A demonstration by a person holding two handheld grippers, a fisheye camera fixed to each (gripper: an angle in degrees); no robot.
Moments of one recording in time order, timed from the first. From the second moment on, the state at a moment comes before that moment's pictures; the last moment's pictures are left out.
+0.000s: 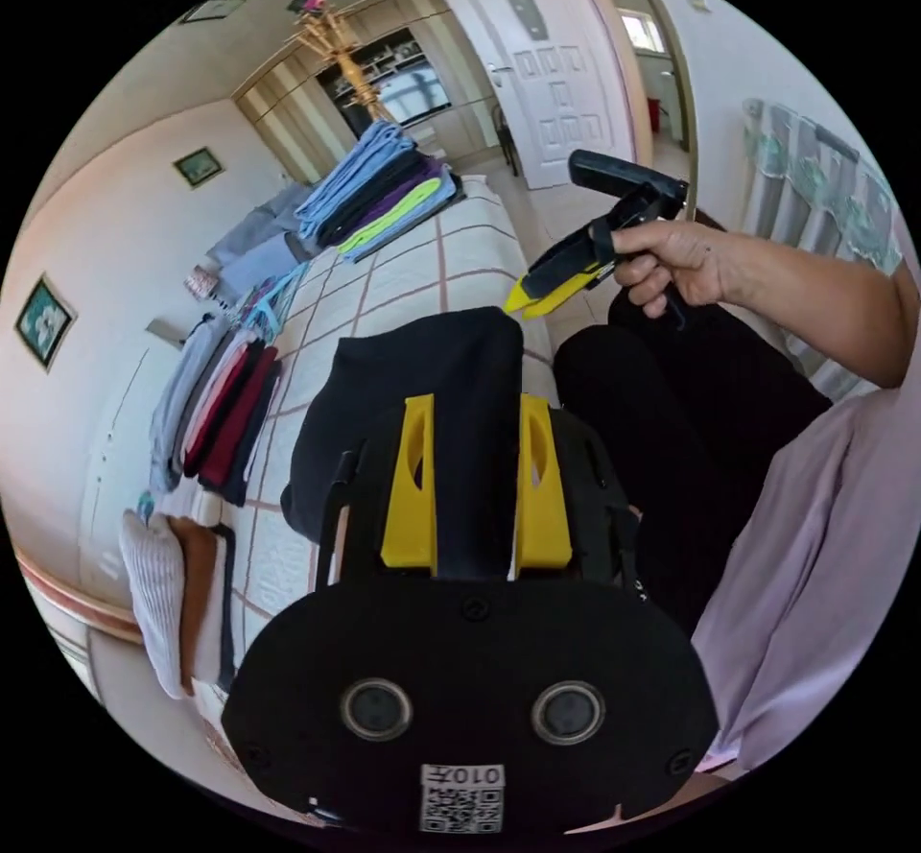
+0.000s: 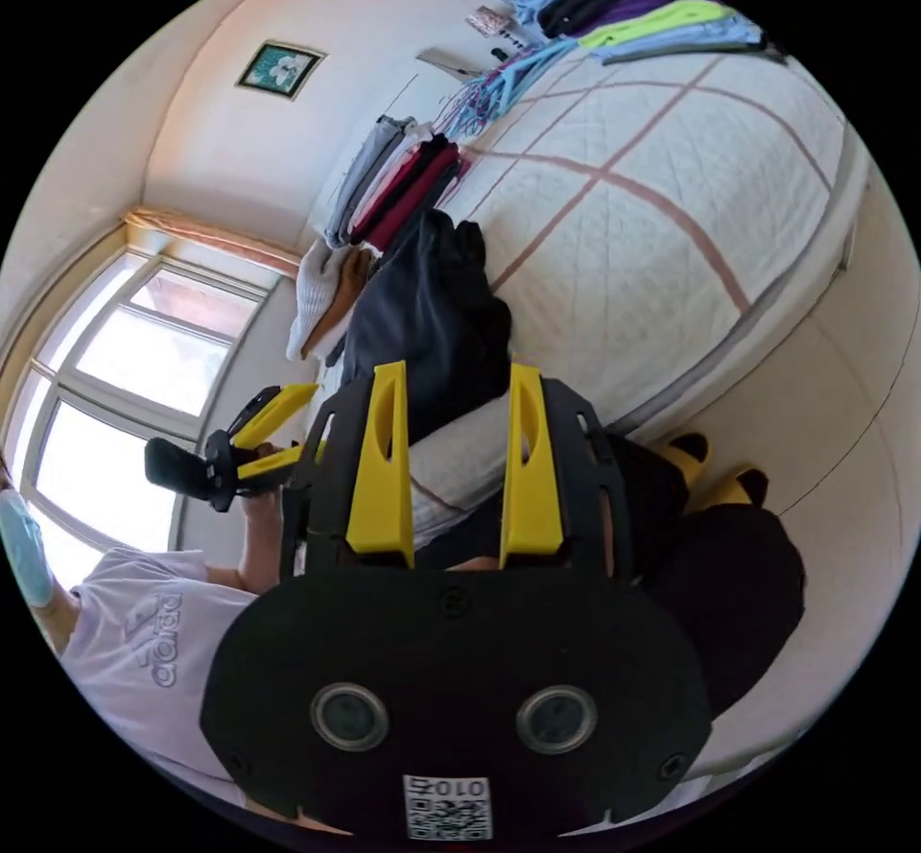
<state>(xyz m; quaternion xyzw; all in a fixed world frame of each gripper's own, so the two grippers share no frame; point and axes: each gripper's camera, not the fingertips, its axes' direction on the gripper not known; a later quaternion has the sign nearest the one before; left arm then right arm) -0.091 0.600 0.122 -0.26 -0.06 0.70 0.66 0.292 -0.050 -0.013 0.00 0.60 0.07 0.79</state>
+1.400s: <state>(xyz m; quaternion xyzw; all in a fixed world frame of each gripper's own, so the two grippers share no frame) -0.155 0.554 0.083 -0.26 -0.06 0.57 0.78 0.256 -0.174 -0.040 -0.03 0.54 0.12 0.83</state>
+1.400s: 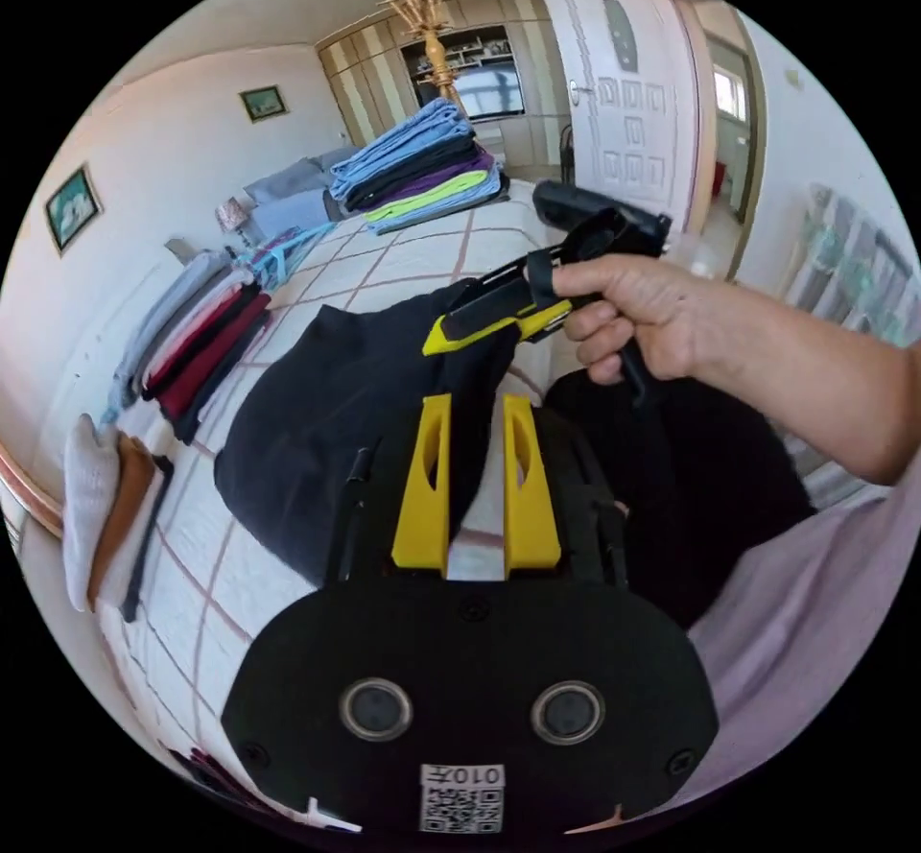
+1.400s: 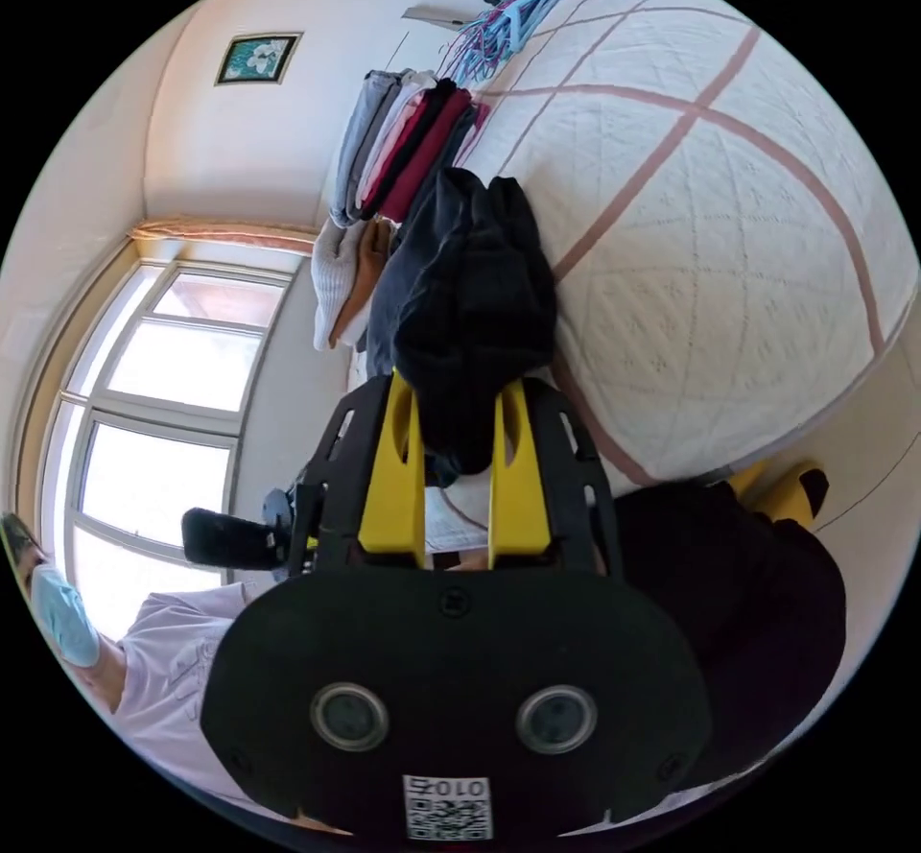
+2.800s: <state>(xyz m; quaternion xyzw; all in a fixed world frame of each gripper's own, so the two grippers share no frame) -0.477 0.239 0.152 -0.32 0.16 -0.07 0.93 0.174 -0.186 -0.055 -0.06 0.48 0.15 0.86</state>
